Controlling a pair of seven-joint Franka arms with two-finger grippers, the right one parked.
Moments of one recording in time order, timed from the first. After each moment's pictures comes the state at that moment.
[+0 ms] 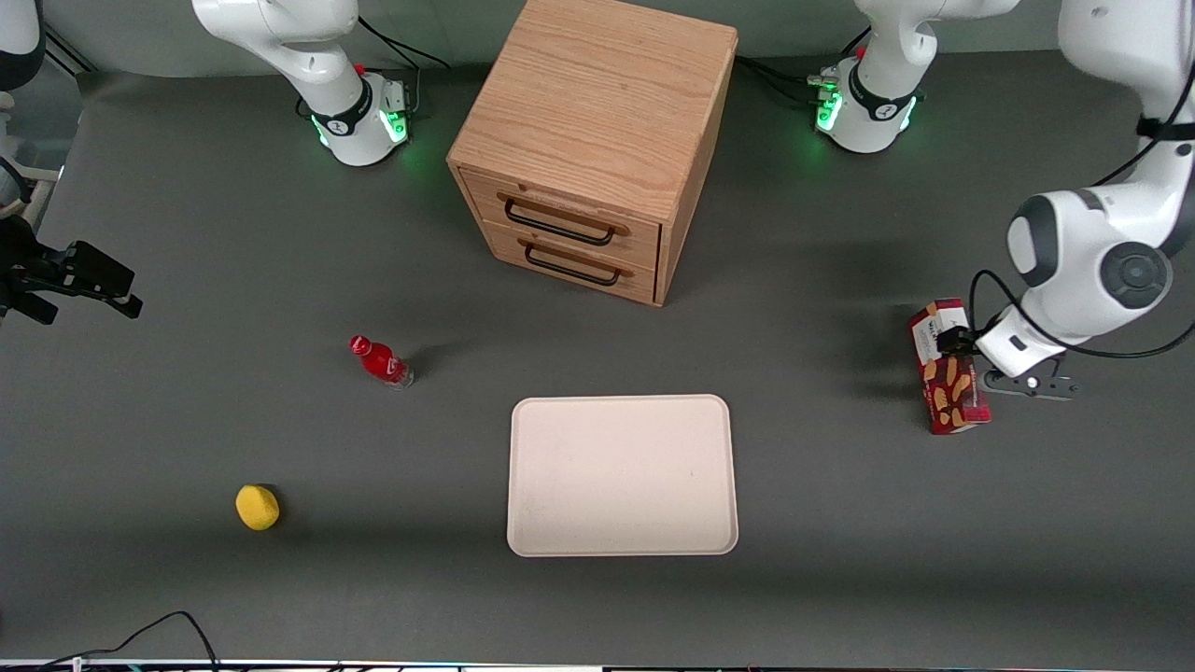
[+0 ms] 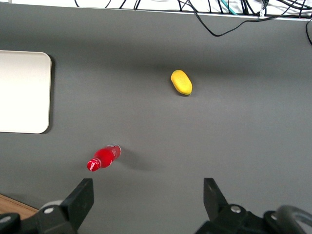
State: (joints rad) arm -0.07 0.28 0.17 -2.22 0.02 2.47 0.22
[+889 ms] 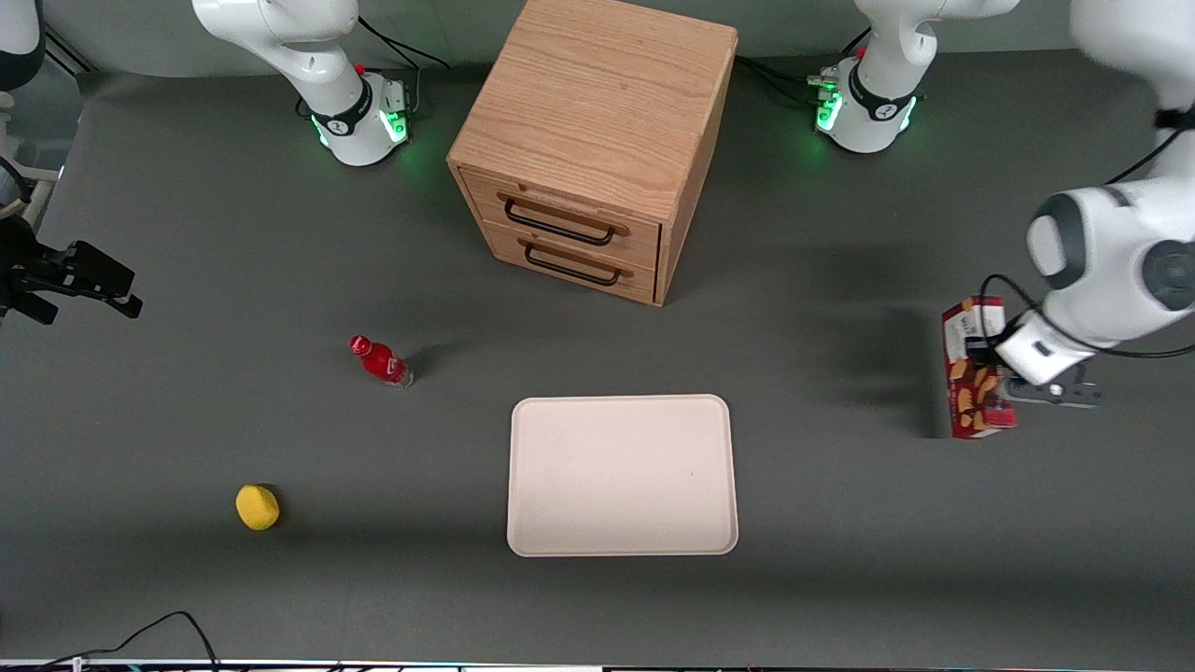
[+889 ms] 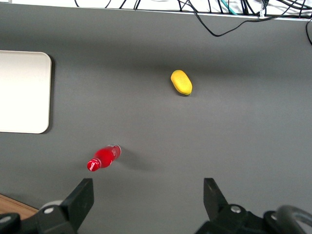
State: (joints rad) arm -0.07 0.20 0.17 -1.99 -0.03 2.14 0.22
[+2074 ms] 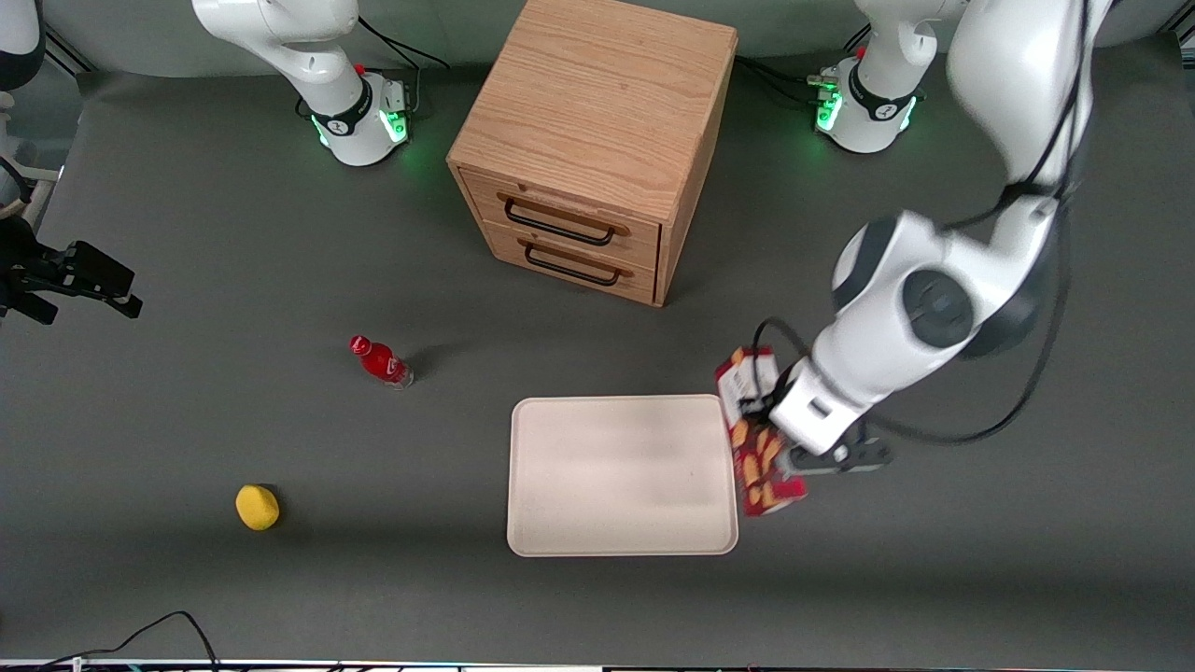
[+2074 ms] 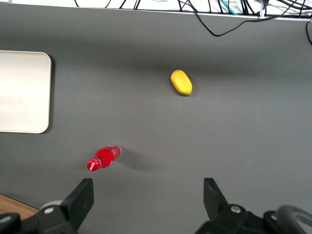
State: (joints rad) arm -0.09 0.62 -0.39 -1.45 0.06 2.23 -0.51
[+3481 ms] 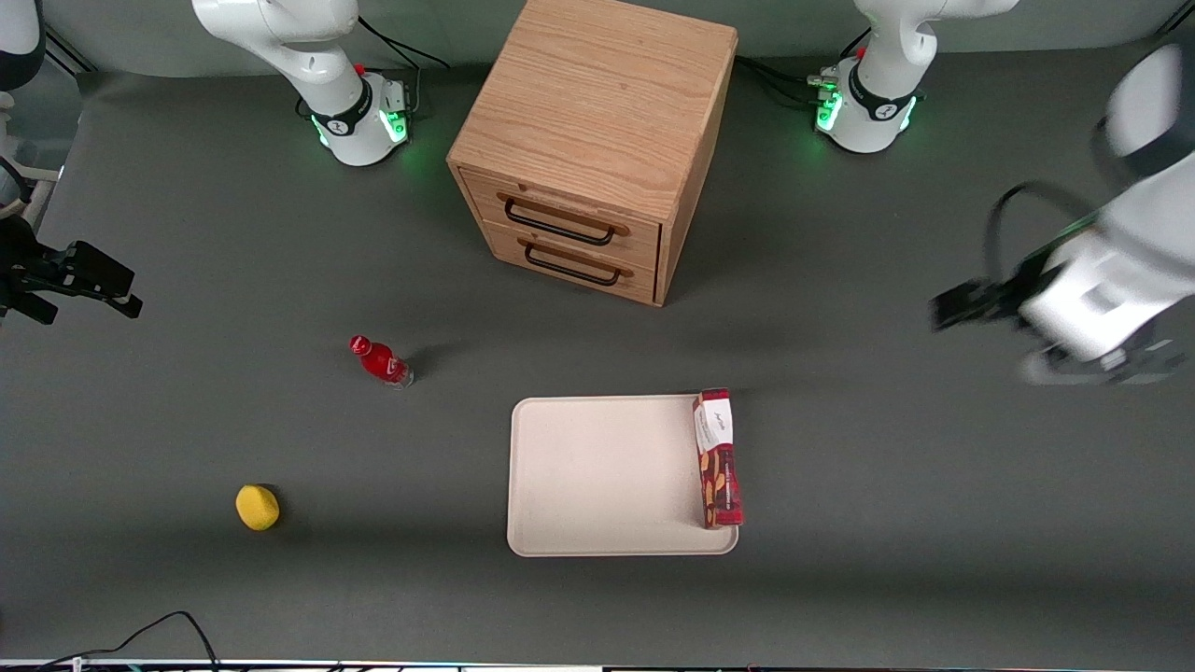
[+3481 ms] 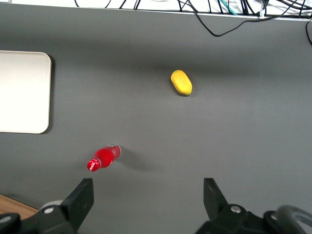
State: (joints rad) arm -0.04 0.16 -0.06 -1.42 -0.05 1.48 -0.12
